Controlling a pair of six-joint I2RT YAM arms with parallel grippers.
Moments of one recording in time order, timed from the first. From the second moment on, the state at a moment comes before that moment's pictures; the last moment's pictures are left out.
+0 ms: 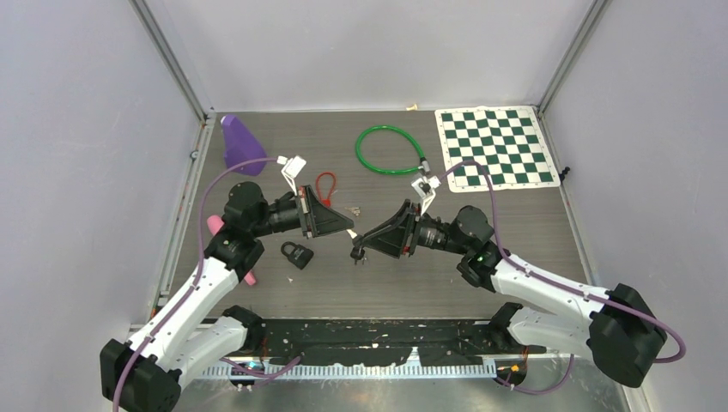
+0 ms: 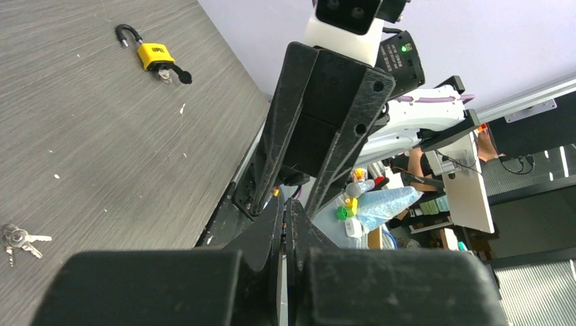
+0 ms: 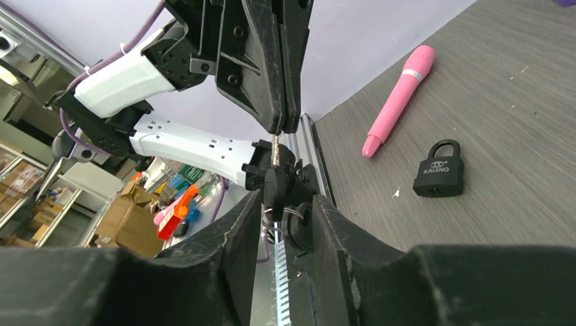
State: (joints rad) left arm -0.44 0.89 0.69 0.14 0.85 -0.89; right arm 0.78 1.04 0.50 0.72 -0.58 0.79
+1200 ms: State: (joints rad) left arm -0.21 0.87 0.81 -0.54 0.49 -0.76; right arm 0.77 1.14 0.50 0.83 -0.65 0.85
